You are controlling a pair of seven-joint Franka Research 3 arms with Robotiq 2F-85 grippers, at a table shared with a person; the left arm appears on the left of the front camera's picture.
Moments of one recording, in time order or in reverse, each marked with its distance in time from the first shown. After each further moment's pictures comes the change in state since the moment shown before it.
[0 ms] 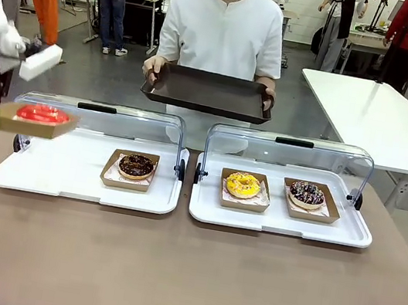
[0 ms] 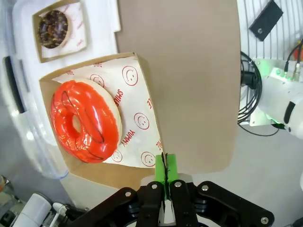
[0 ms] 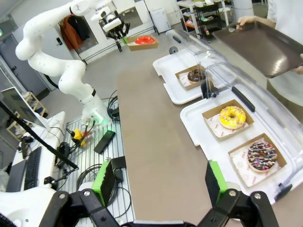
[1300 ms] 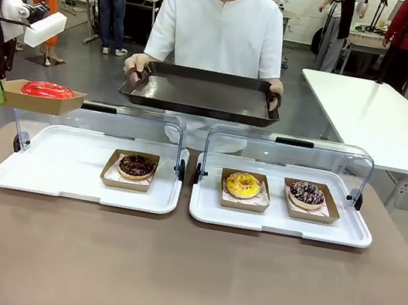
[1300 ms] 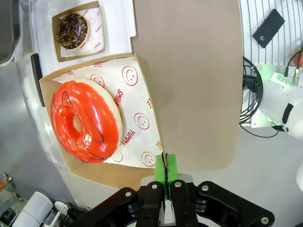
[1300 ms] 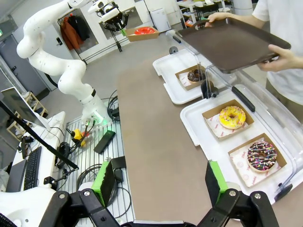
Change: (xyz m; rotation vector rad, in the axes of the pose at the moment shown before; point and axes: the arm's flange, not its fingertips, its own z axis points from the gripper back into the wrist) left arm 0.002 0.010 0.029 0.019 -0.021 0.015; right arm 0.000 0.000 0.000 0.000 0.000 0.000
